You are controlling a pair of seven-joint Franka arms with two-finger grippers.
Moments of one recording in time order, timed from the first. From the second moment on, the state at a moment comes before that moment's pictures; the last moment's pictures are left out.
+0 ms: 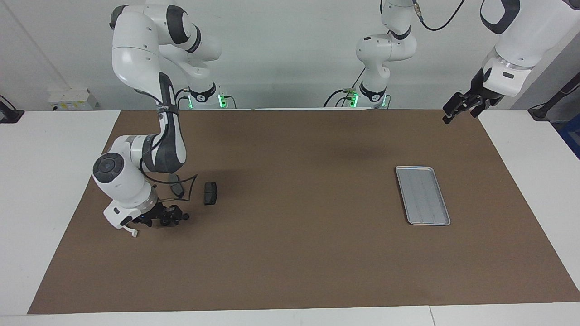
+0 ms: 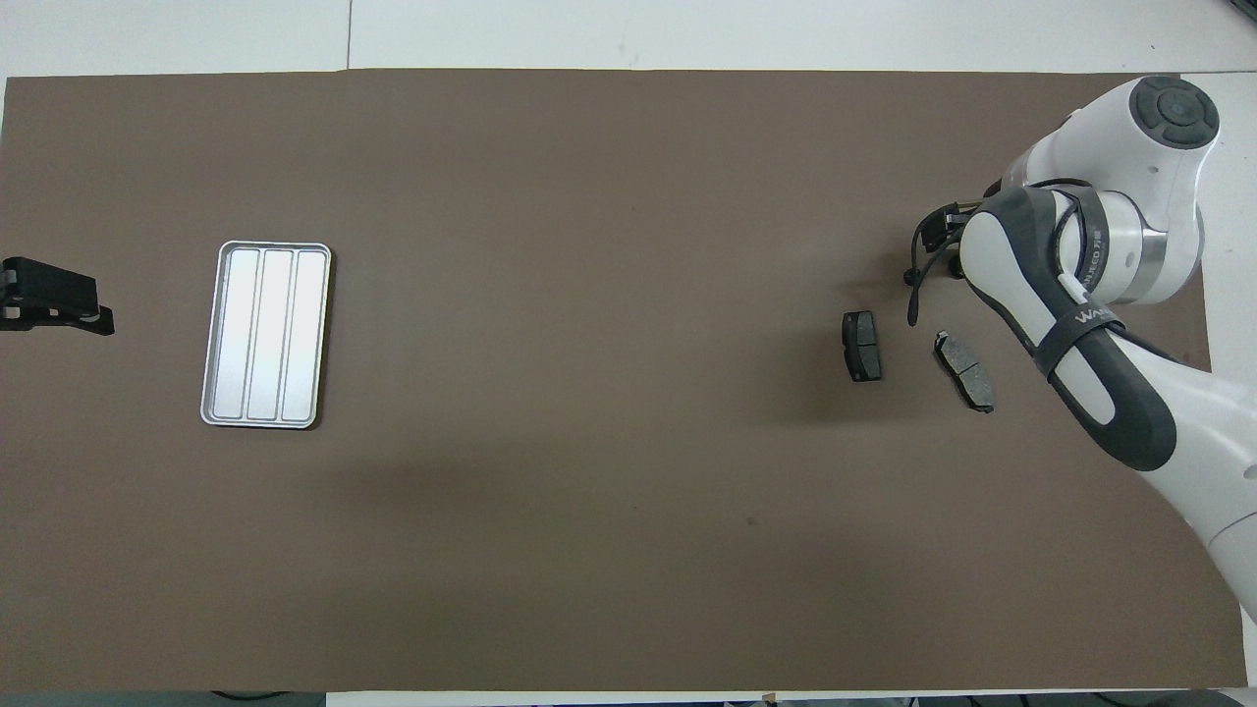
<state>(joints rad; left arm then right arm) 0.02 -0.03 -0.01 -1.60 -0.02 1.50 -0.16 -0.06 0.55 0.01 -1.62 -0.01 2.14 -0.09</state>
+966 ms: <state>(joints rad) 0.02 -0.04 -0.01 -1.60 -0.02 1.50 -0.16 -0.06 0.55 0.01 -1.66 -0.01 2.19 -0.09</state>
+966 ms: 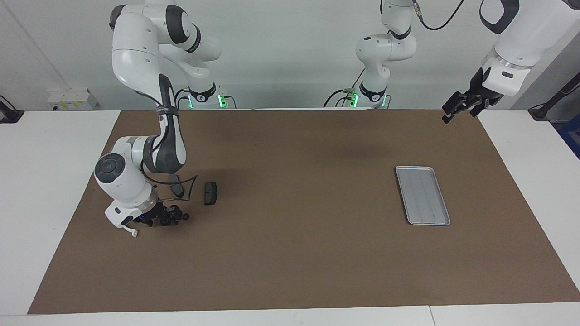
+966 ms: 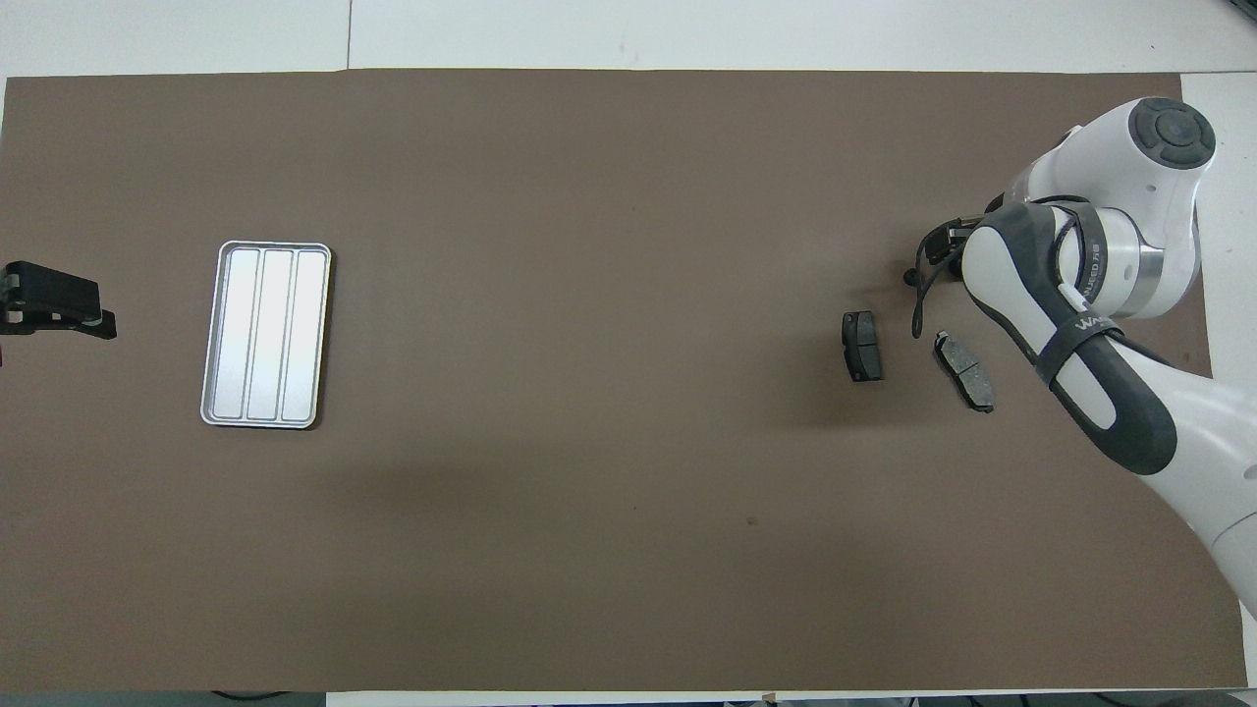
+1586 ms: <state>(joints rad) 0.02 -0.04 -0.01 -1.60 -0.02 1.50 -0.16 -0.06 0.55 0.01 -1.66 -0.01 2.19 -0.09</state>
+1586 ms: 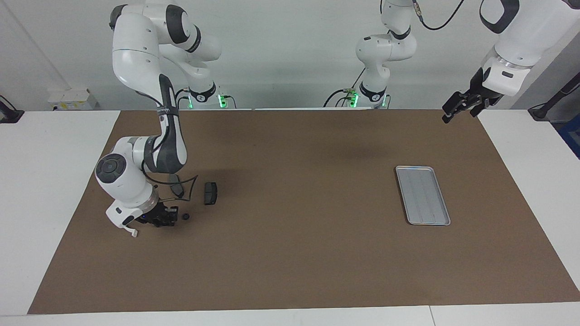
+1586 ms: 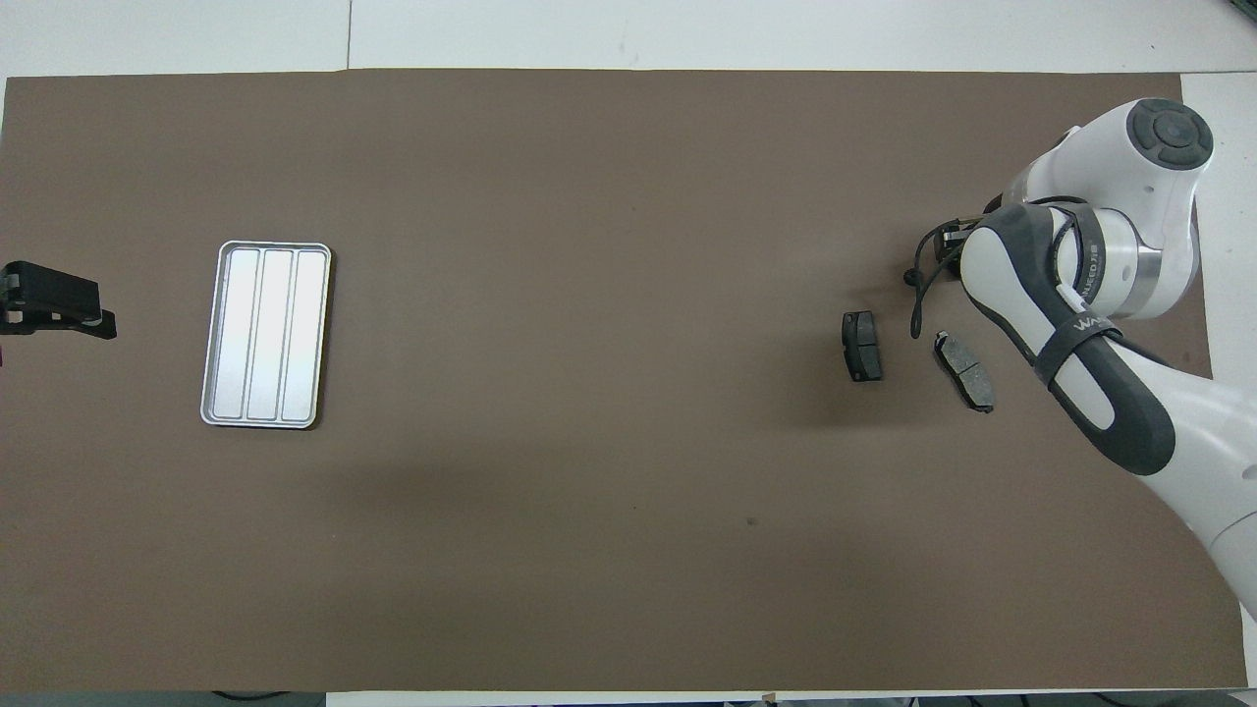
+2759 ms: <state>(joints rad) 0.03 -0.04 -0.01 -1.60 -0.02 1.50 -0.16 -0.05 0.51 0.02 -1.64 -0.01 2.17 -0.09</state>
